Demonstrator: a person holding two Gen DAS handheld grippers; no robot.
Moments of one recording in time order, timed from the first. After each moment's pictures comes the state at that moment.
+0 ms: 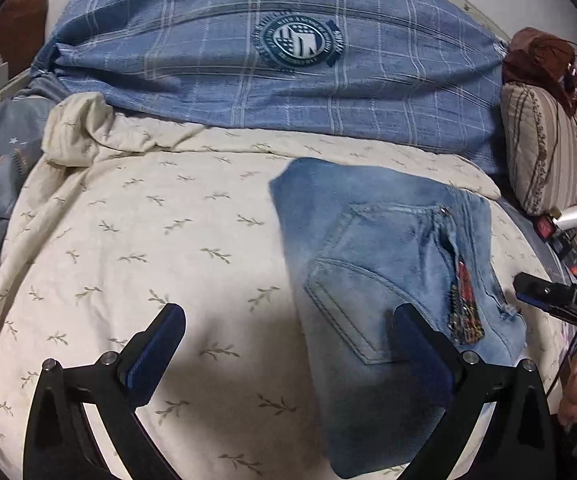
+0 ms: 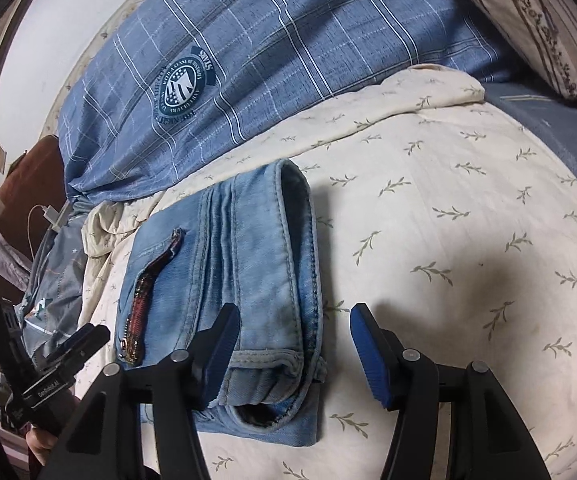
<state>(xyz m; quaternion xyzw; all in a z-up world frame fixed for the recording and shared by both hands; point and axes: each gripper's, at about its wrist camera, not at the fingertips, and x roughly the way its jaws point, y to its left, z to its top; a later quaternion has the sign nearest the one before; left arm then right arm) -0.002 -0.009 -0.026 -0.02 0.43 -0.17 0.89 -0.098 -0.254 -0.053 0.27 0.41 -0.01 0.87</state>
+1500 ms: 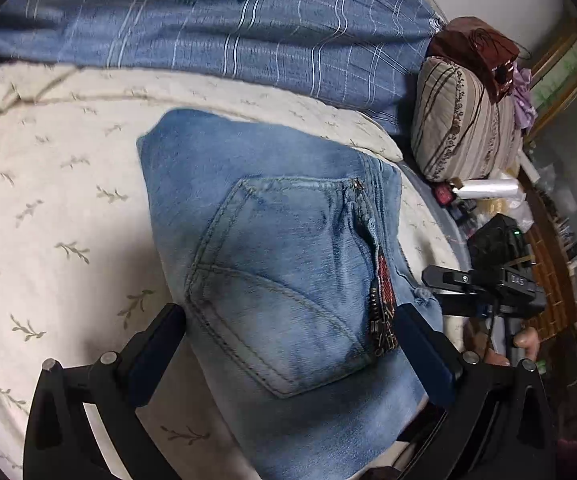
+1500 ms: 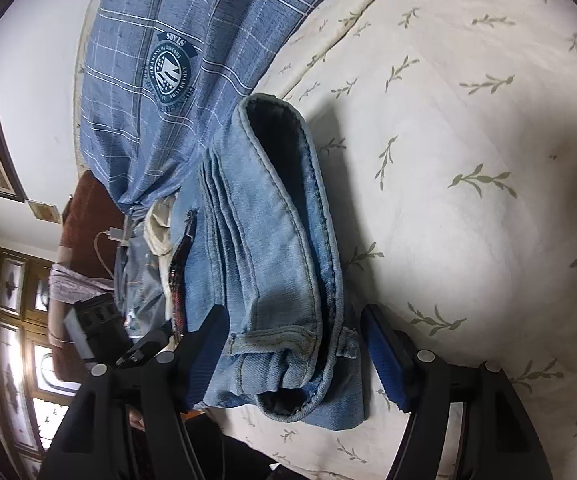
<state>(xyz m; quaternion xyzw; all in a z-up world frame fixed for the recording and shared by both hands) 0.044 -0.026 -0.048 -0.10 0.52 -0.38 0.76 -0.082 -0.285 -0.109 0.47 0.46 0.13 0.75</state>
